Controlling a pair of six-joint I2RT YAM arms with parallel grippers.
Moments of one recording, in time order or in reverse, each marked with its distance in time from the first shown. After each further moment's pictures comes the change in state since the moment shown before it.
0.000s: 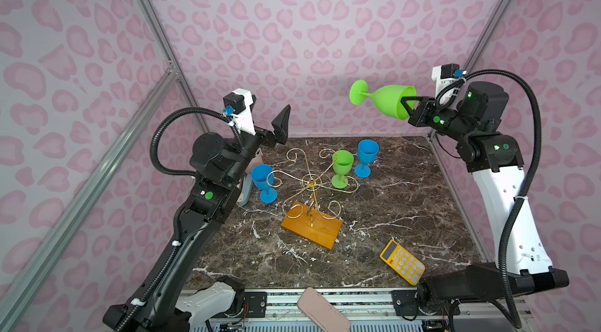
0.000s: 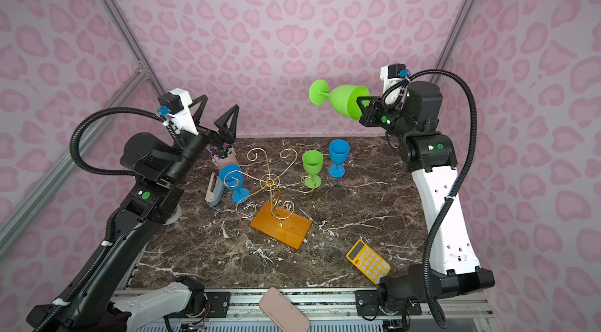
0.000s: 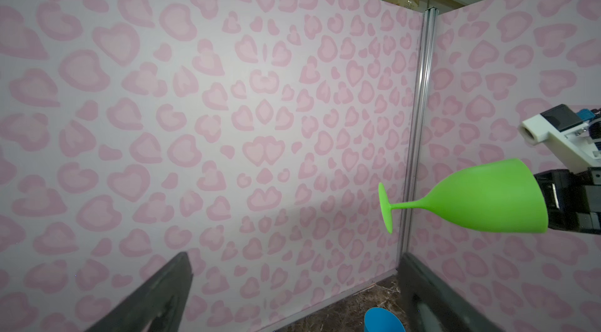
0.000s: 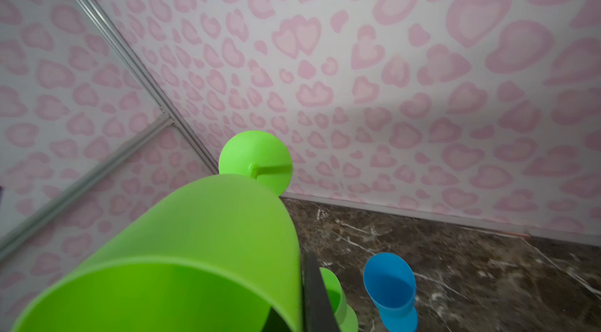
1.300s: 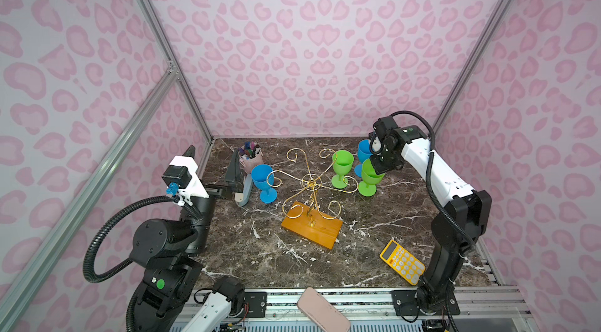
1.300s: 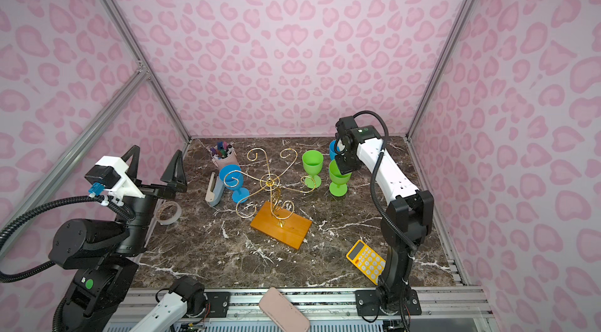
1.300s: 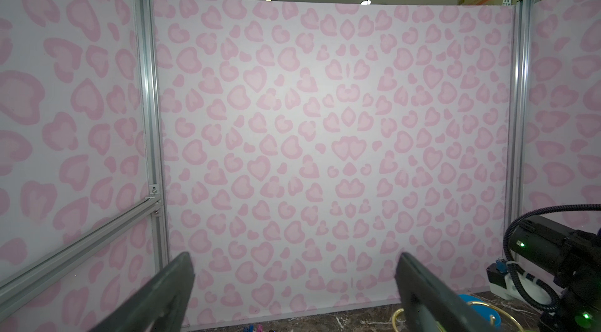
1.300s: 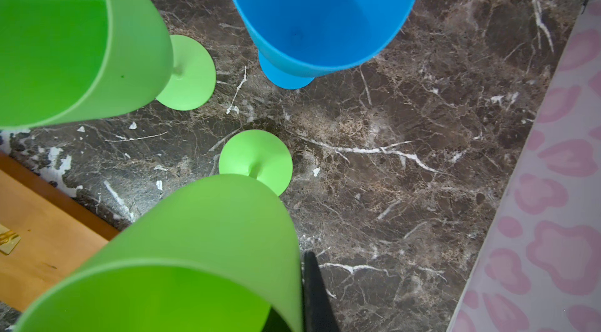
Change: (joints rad) left arm 0.002 -0.536 -0.316 -0.165 -0.286 0.155; right arm 0.195 0.447 -0.072 -0.508 0.504 -0.263
